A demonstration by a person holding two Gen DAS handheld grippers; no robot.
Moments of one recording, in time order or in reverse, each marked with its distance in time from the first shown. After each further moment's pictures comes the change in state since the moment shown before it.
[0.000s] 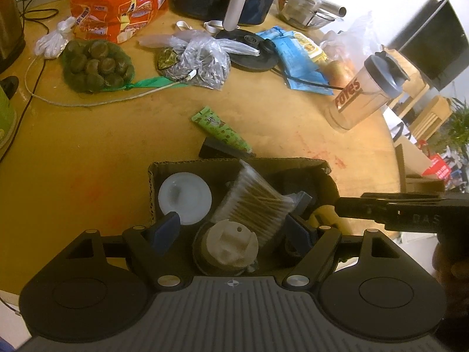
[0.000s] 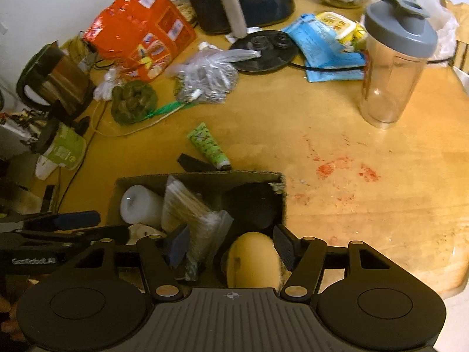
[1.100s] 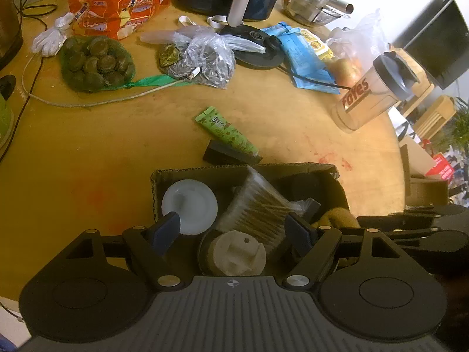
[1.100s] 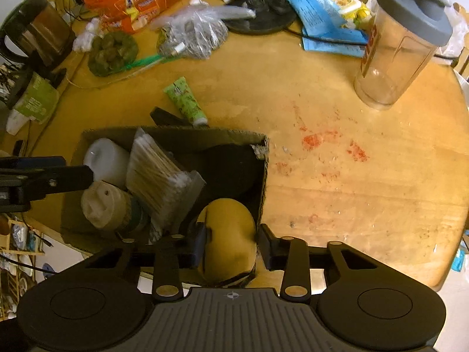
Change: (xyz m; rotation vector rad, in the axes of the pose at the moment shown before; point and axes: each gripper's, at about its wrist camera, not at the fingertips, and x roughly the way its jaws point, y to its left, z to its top) left arm 0.011 0.005 0.011 -0.007 0.029 0.003; right arm 0.021 0.005 -0.008 -0.129 0.118 -0.093
